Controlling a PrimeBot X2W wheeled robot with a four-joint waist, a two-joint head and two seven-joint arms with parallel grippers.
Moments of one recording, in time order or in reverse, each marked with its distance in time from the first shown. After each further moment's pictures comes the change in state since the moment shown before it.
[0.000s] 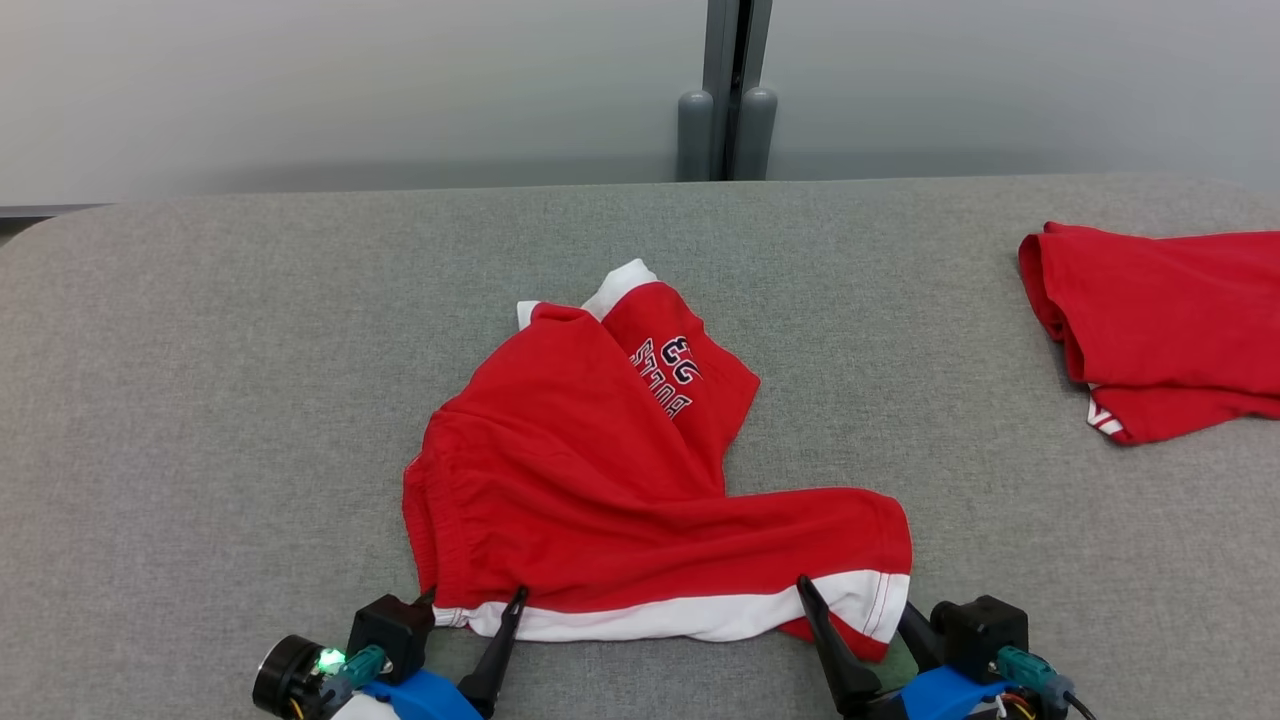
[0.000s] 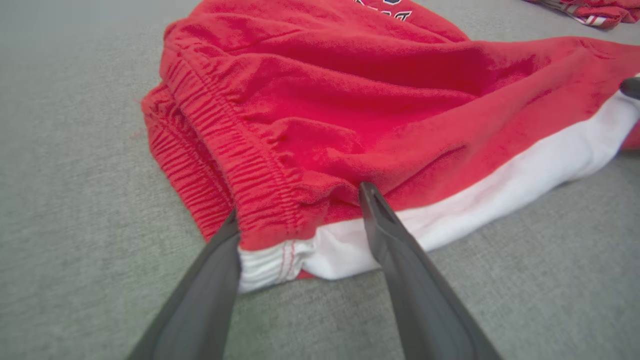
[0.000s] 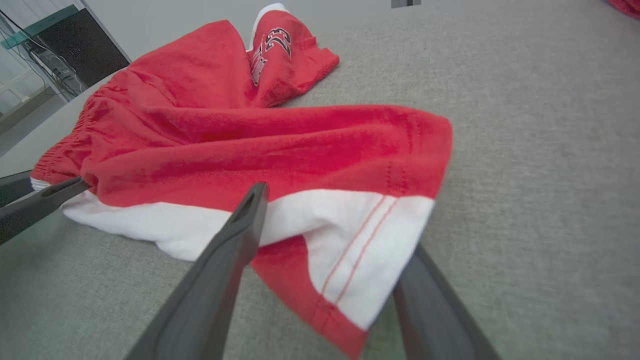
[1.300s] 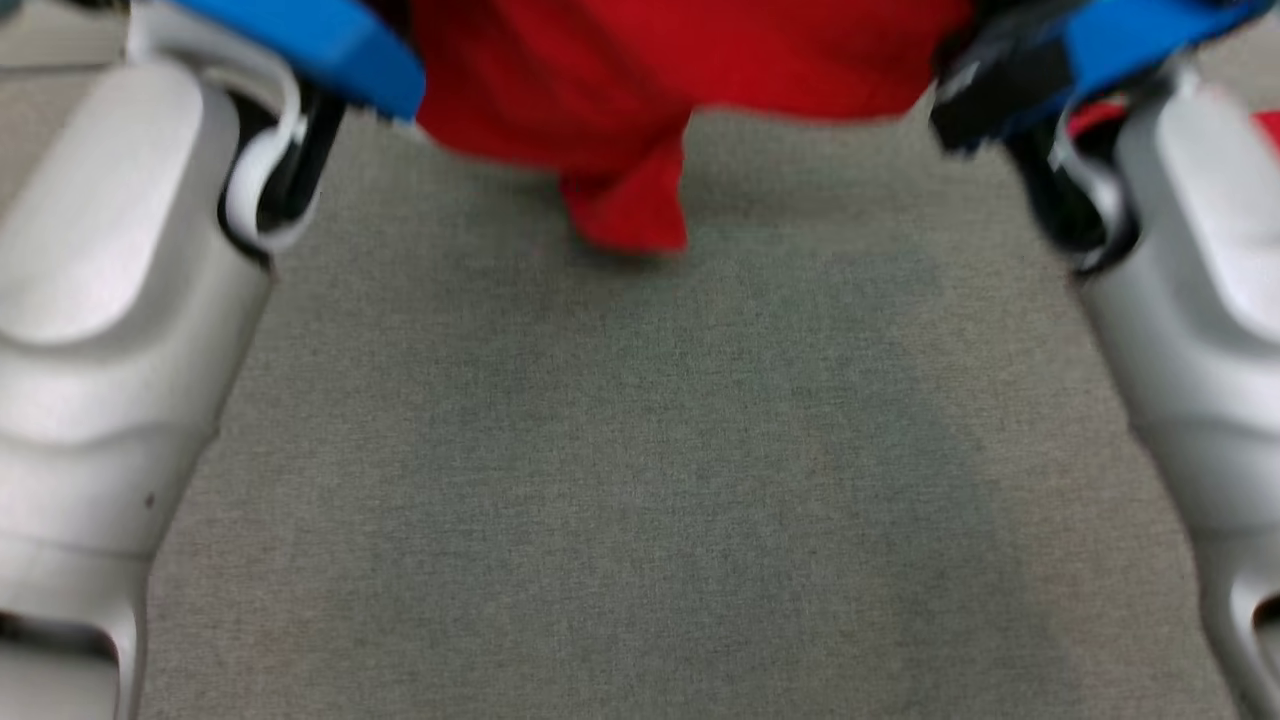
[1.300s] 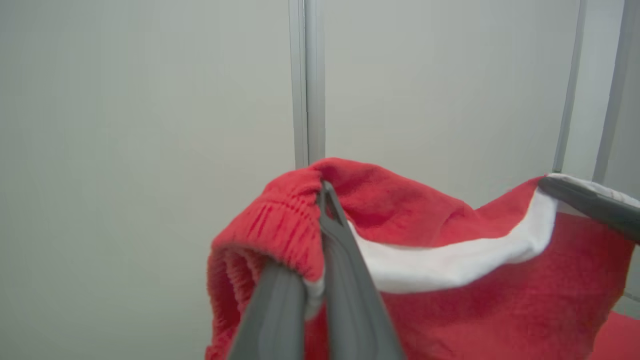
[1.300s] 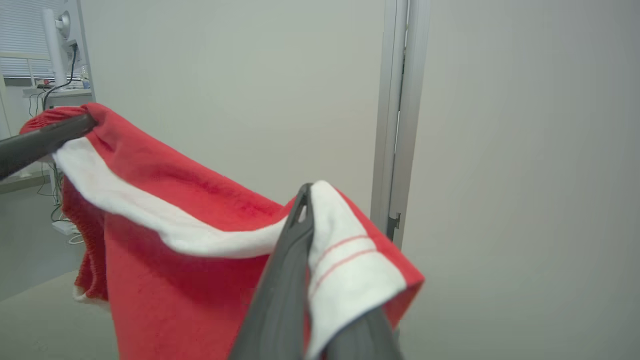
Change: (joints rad) left arm -0.884 0.045 0.054 -0.148 -0.227 0.000 0.109; right arm -0.926 -0.169 0.058 -0.049 0.152 0.000 0.110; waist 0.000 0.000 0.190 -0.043
